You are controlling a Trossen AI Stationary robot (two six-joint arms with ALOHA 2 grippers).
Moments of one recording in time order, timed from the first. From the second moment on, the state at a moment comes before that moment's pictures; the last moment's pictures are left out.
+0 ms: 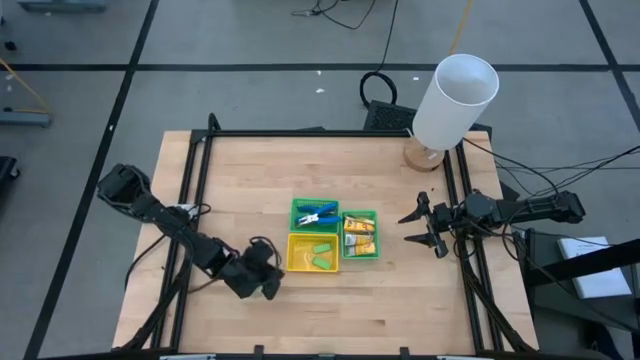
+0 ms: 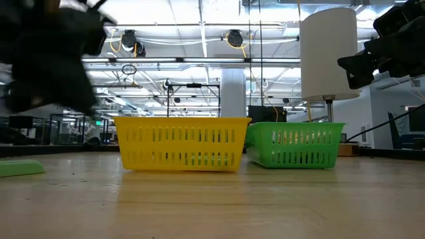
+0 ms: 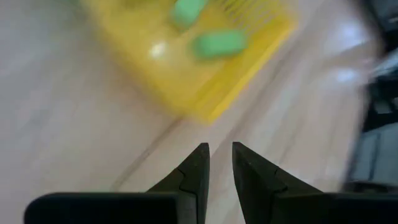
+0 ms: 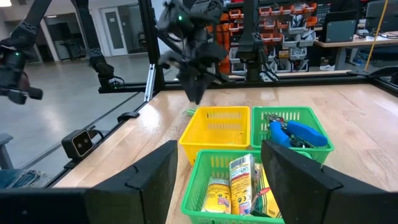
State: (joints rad) left arm -0.62 1.49 0.71 -0.10 -0.42 -1.35; right arm 0.12 0.12 0.02 0.07 -0.11 0.11
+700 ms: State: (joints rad) left arm -0.62 1.73 1.45 -0.50 -0.47 -0.67; right arm 0.12 0.12 0.02 0.07 -0.10 0.11
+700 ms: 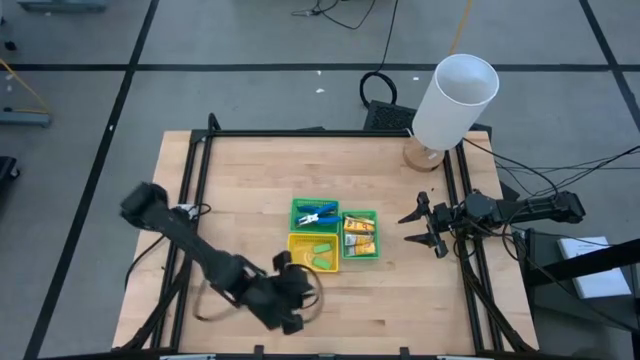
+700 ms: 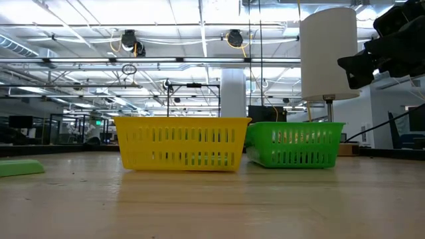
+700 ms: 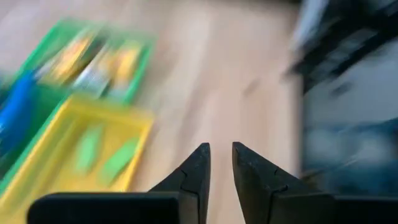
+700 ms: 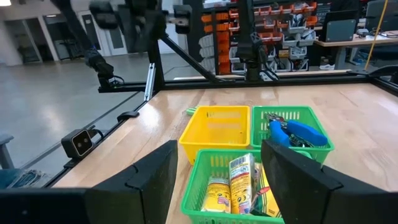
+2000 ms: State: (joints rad) left arm -0.64 1.80 1.00 -0.83 -0.14 -1.55; right arm 0.12 0.12 0.02 0.07 -0.10 0.11
